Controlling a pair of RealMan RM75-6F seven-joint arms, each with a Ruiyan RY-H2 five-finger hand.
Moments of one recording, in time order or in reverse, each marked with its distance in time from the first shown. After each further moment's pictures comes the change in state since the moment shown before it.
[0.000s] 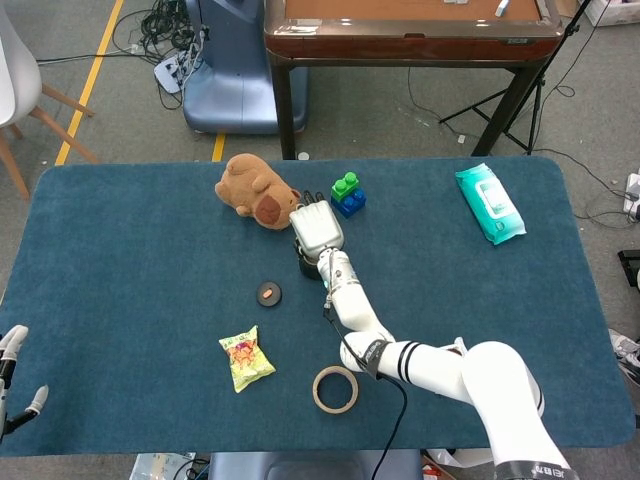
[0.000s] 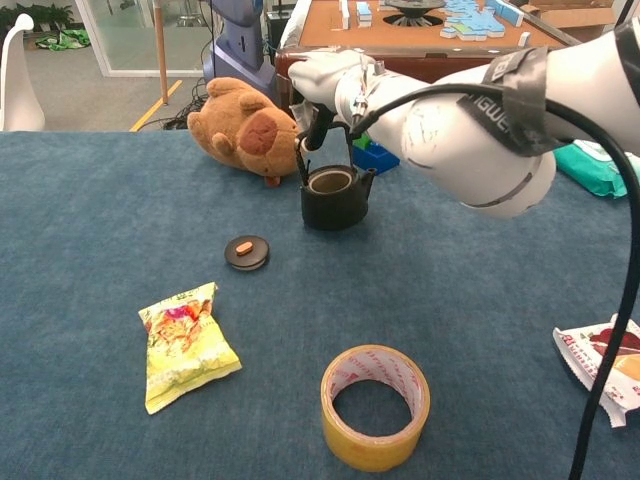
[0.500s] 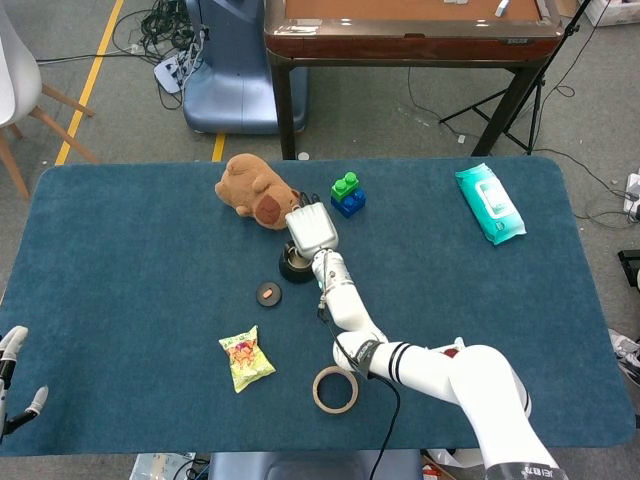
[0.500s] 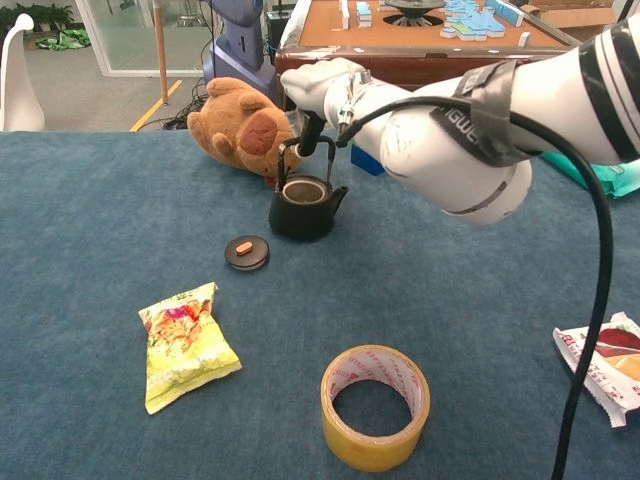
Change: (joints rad) left arm 0.001 -0.005 -0.002 0.009 -0.004 -0.004 -0.009; right arm 0.029 -0.047 0.008 0.068 0.010 -0.018 -0.002
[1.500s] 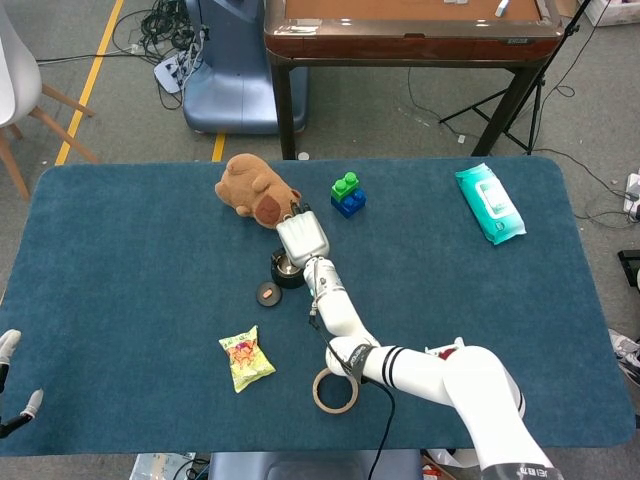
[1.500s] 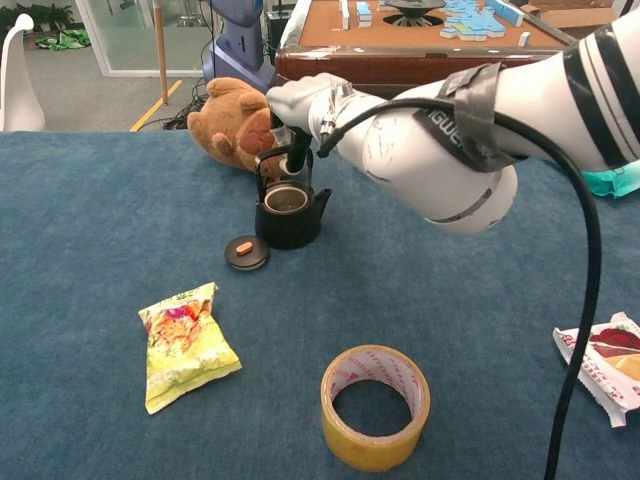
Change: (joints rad) left arm 0.015 -0.008 -0.001 0.028 -0.008 0.008 -0.032; right arm 0.017 -0.010 -0.001 -0.031 0.064 -0.024 -0.071
